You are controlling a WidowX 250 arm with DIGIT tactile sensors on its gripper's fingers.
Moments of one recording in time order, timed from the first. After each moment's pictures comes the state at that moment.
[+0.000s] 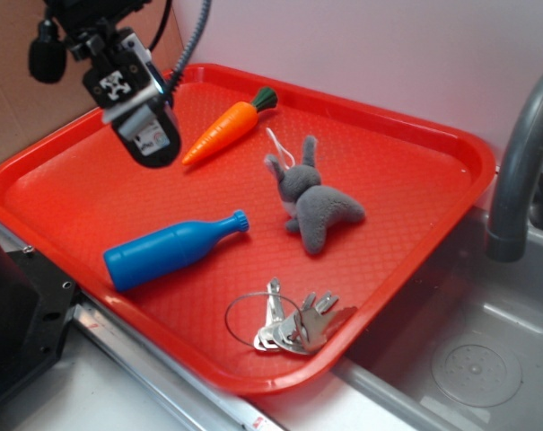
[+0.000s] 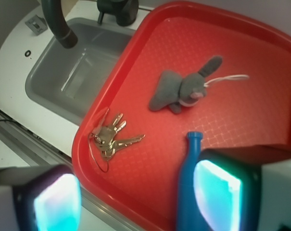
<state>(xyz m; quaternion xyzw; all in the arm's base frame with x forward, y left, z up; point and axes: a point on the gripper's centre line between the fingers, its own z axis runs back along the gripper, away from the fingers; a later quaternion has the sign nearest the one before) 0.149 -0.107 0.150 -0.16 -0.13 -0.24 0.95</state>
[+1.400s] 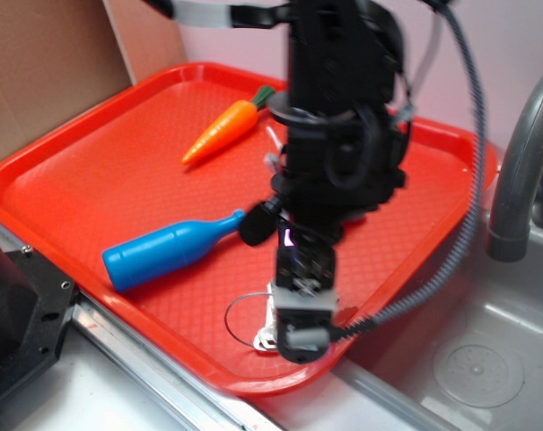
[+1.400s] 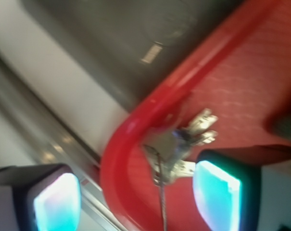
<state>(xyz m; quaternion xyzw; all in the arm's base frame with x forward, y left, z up) 0.150 -0.210 0.077 -0.02 0.10 -0.37 0.92</state>
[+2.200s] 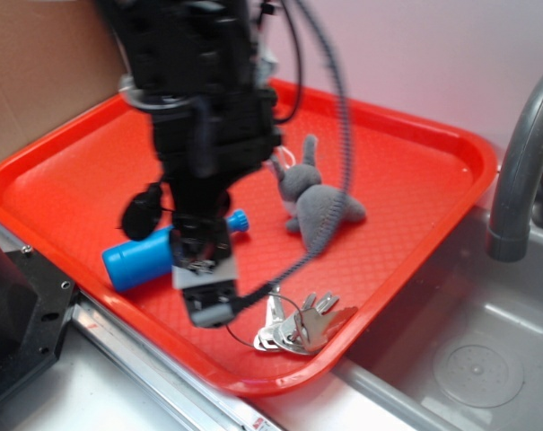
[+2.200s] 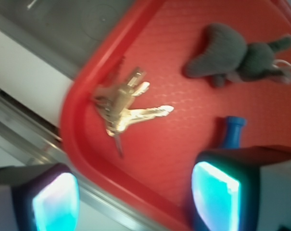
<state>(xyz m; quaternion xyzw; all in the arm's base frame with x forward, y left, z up) 0.130 -0.157 0.102 0.02 -0.04 -0.31 0.95</state>
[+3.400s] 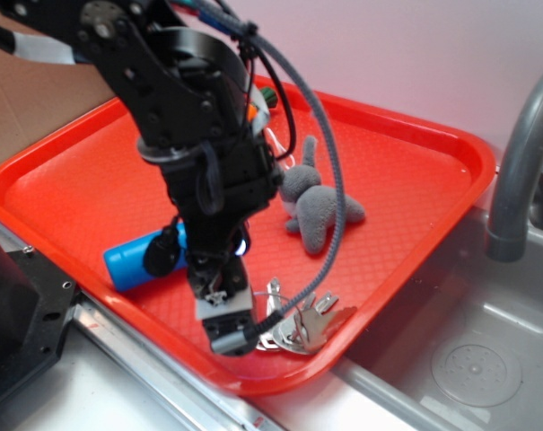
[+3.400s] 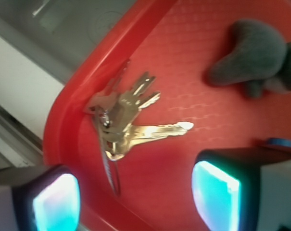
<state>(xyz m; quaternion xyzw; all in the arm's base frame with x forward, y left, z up) 0.141 -0.161 0.061 -0.05 -0.06 -0.32 0.95</state>
